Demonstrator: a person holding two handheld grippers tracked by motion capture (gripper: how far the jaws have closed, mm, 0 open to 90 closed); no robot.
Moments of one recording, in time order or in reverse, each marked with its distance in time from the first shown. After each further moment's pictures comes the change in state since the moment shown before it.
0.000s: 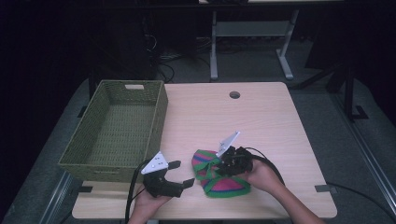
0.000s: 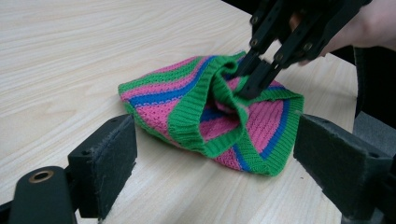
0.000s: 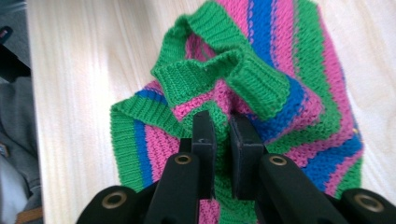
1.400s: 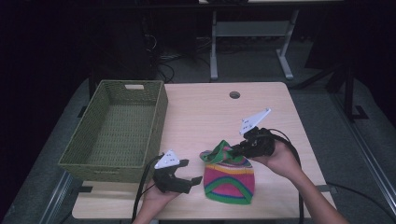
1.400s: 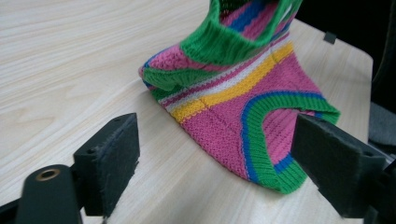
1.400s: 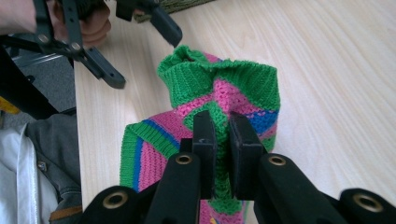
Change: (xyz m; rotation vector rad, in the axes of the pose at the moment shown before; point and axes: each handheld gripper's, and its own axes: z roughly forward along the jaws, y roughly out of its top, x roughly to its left) left arm 0.000 0.008 0.032 0.066 -0.005 0.037; right arm -0.023 -0.003 -0.082 -0.166 0.002 0.047
